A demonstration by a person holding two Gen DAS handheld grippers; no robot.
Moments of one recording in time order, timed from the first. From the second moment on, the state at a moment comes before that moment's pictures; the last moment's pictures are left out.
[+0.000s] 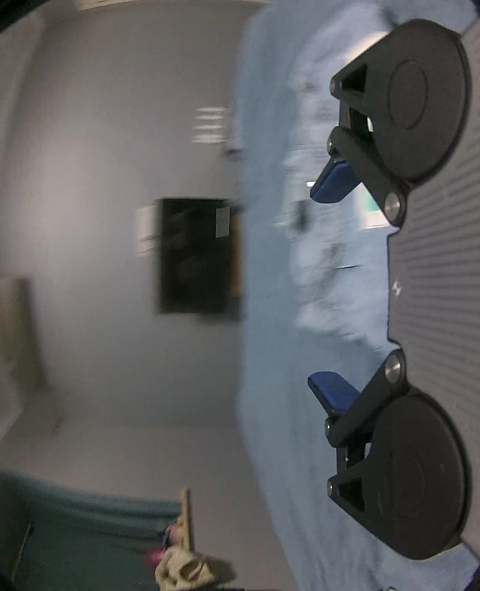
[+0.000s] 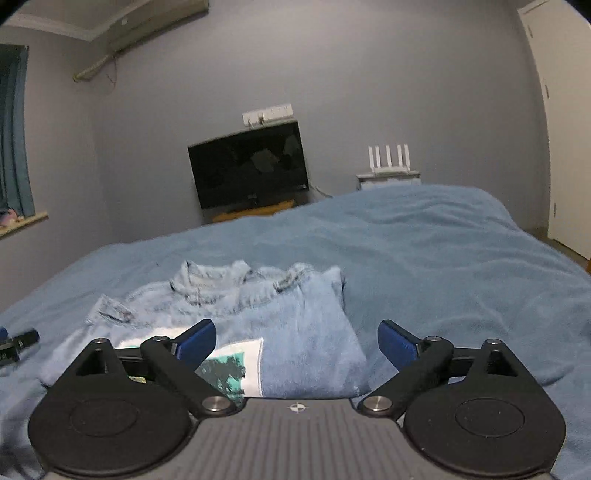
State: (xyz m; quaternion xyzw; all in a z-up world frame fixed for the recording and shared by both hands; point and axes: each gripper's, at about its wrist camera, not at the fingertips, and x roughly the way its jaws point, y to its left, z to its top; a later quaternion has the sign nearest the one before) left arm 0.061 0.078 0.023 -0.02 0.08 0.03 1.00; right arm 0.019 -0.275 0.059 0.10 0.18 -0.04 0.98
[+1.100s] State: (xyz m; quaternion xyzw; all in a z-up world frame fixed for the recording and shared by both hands) left arm 0.174 0.142 -0.081 -0.33 0.33 -0.05 0.88; right arm 0.124 -0.317 -0.080 0.44 0.28 -0.07 0.85
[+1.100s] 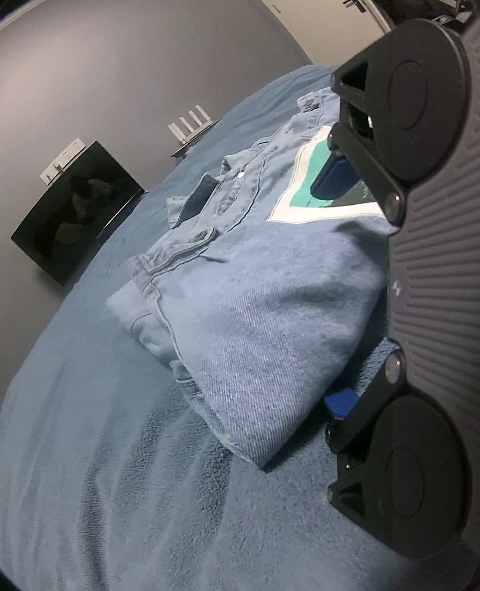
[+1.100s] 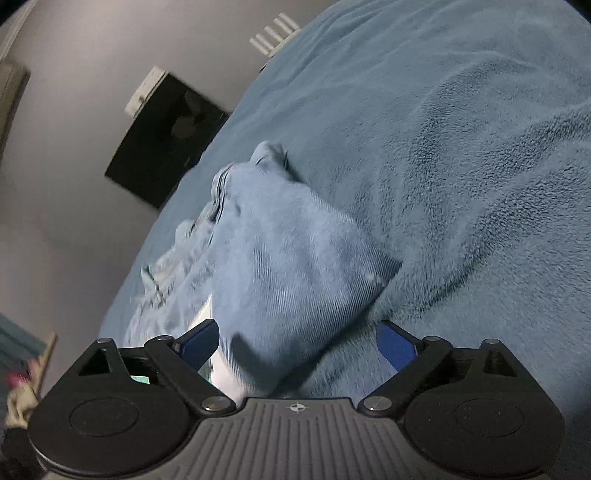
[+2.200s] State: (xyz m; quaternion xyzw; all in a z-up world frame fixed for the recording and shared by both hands) left arm 0.205 0.135 -0.082 -0.31 0.28 -0.06 0.91; right arm 0.184 -0.305 -0.065 0.37 0.21 -0.01 0.91
